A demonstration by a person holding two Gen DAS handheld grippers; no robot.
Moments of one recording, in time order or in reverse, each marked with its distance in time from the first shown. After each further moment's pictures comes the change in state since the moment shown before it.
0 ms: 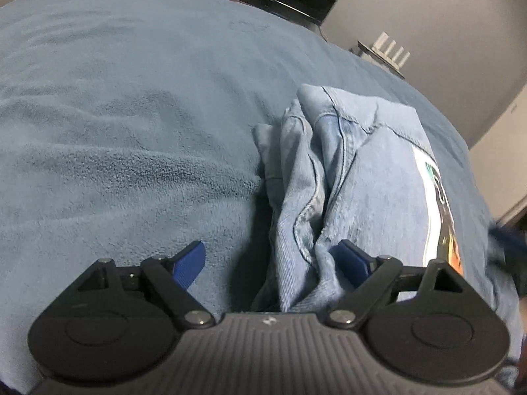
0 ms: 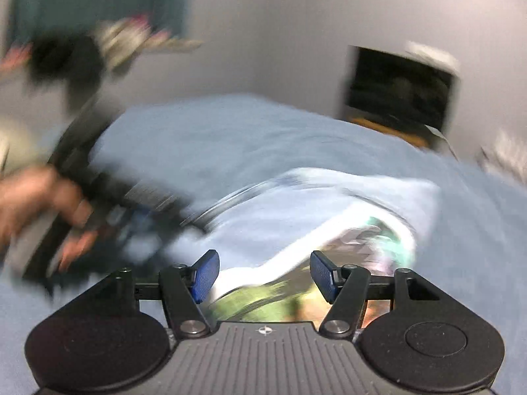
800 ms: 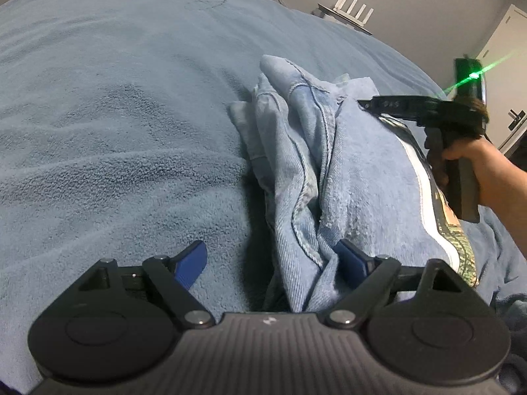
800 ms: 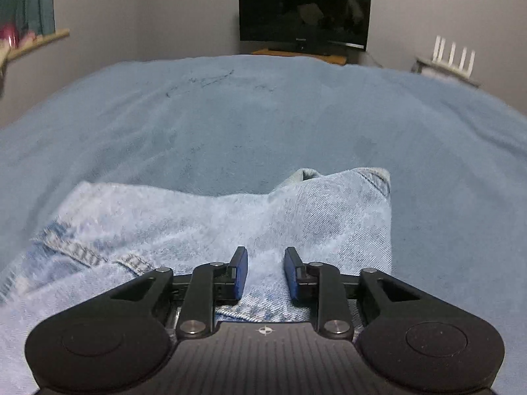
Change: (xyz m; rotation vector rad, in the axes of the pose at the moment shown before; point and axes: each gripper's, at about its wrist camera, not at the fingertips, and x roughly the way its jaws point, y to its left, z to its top) left arm 0.021 0.011 0.008 0.151 0.100 -0.073; right arm 0.303 -0.139 0.045 0.200 0.184 -0.170
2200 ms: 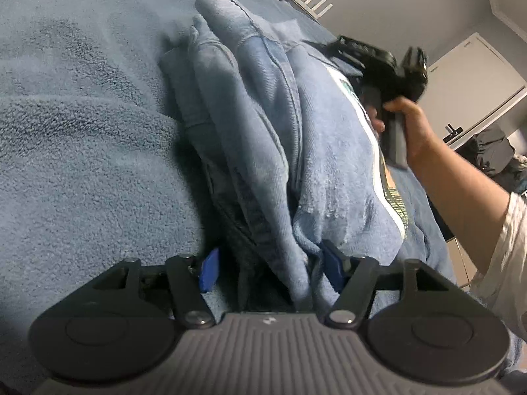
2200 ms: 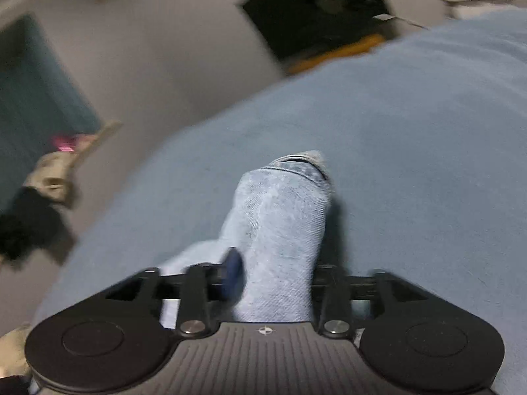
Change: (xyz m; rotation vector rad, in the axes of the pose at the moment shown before) left arm 0.035 0.020 -0.017 -0.089 0.068 -0.321; right arm 0.077 -0.078 0.045 0.313 -0.023 0.346
